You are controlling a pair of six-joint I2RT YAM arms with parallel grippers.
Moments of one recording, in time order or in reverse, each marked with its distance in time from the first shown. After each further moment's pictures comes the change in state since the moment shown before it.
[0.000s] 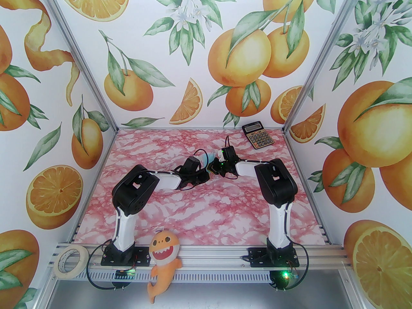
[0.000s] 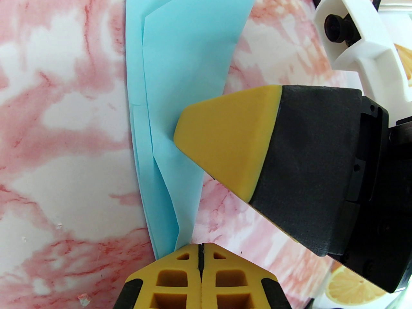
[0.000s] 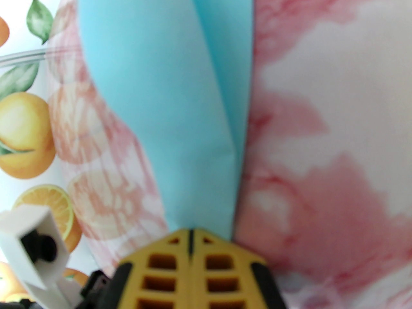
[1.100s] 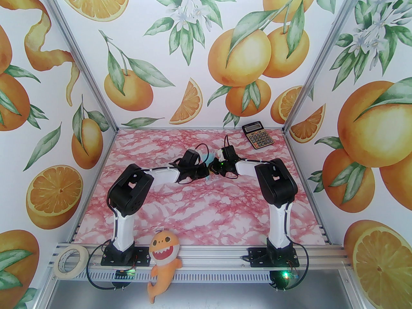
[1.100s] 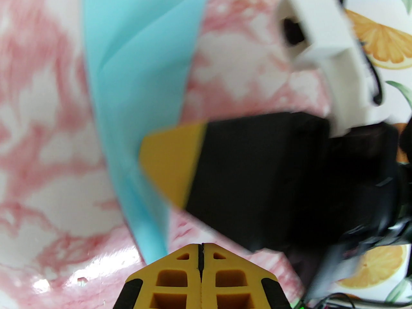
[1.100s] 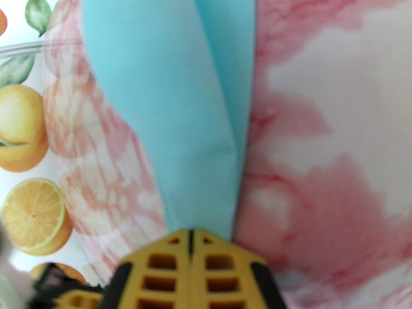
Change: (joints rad) left arm 0.019 -0.040 0.081 -0.163 0.060 0.080; right arm 0.000 0.000 0.014 -0.037 0.004 -0.039
